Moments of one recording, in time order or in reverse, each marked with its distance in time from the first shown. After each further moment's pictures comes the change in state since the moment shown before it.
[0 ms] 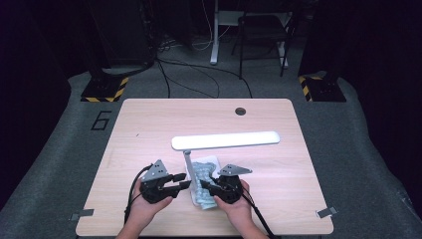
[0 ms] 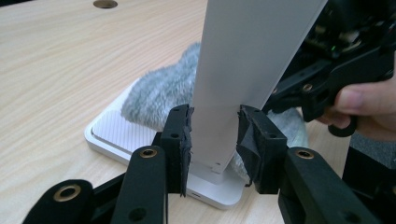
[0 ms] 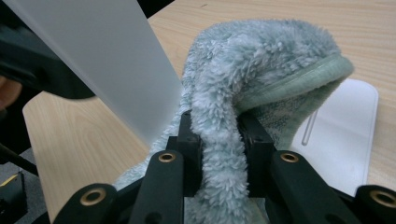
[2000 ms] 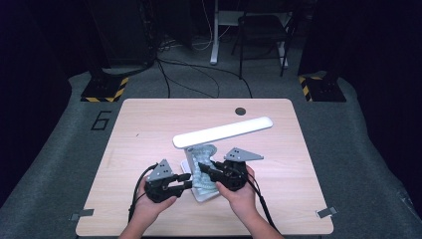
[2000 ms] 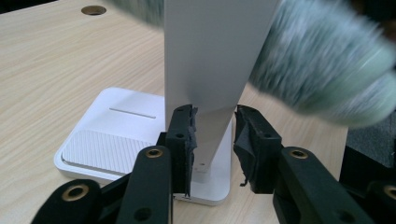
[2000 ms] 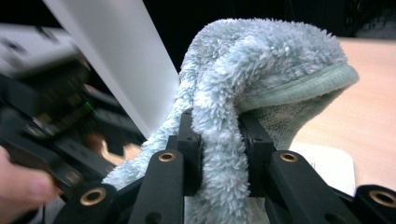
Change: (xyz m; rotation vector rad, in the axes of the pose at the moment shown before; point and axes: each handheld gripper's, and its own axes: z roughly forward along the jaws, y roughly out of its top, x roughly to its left) left arm -0.006 0.009 0.007 -0.008 -0.012 0.042; right arm 0.014 0.060 -0.038 -0.156 0.091 -0.021
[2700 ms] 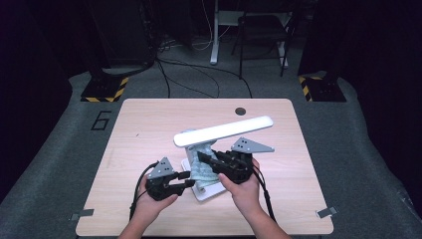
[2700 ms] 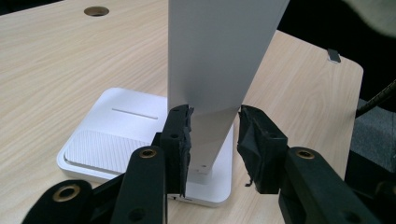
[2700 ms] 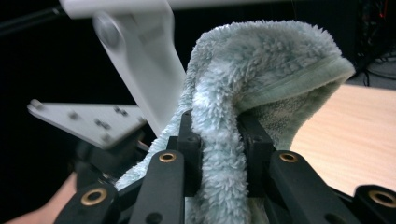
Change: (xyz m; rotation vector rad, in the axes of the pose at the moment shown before) left arm 0.003 0.004 0.002 -0.001 0.000 -0.010; right arm 0.015 0.043 -0.025 -0.128 0.071 -0.006
